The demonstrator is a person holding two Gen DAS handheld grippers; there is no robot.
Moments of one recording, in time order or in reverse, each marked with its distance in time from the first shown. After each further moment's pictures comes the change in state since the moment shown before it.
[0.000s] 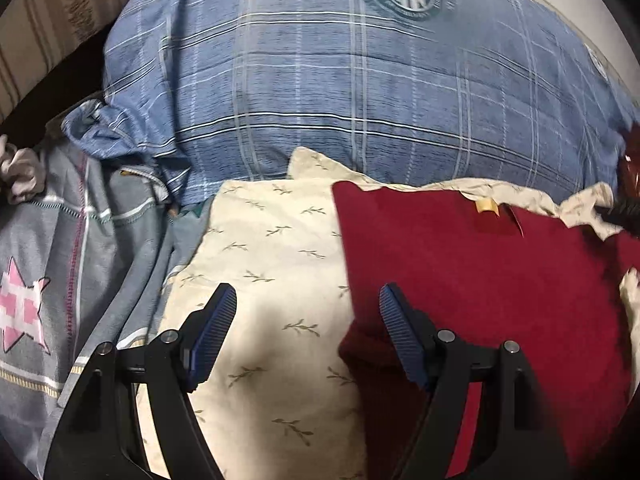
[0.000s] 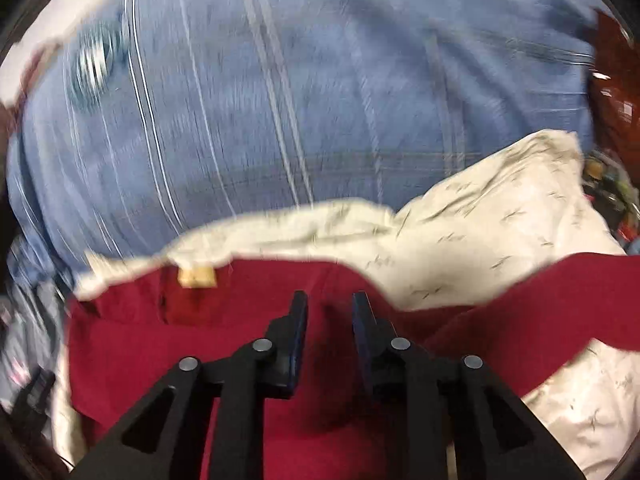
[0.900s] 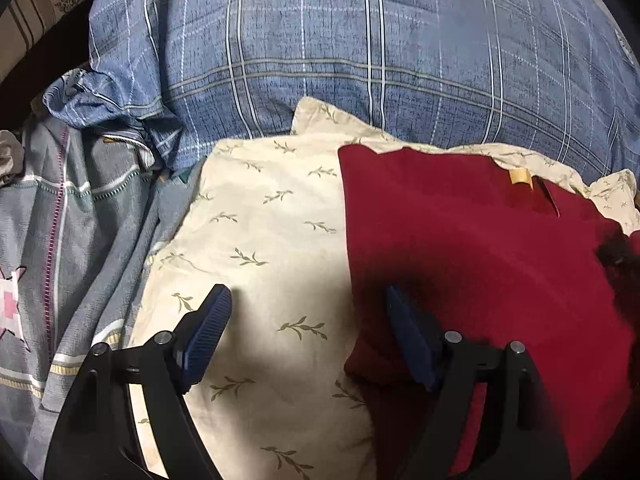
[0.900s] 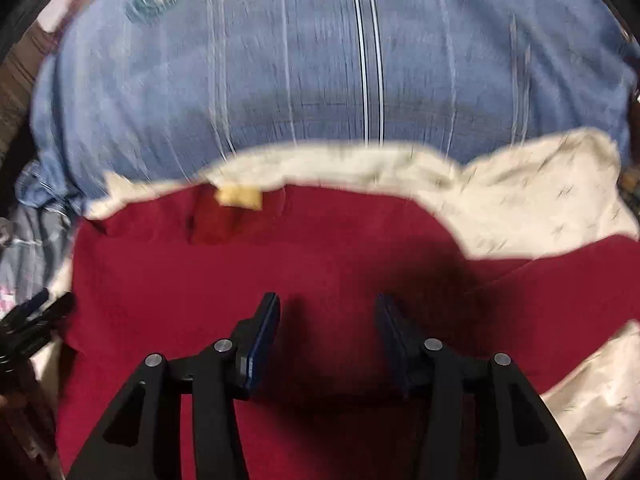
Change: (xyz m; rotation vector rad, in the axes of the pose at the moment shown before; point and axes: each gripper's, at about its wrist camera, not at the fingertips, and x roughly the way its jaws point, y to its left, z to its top) left arm 0.047 0.000 0.004 -0.019 0.149 0.045; right arm 0.069 0.046 -0.064 -0.202 0.208 -0.011
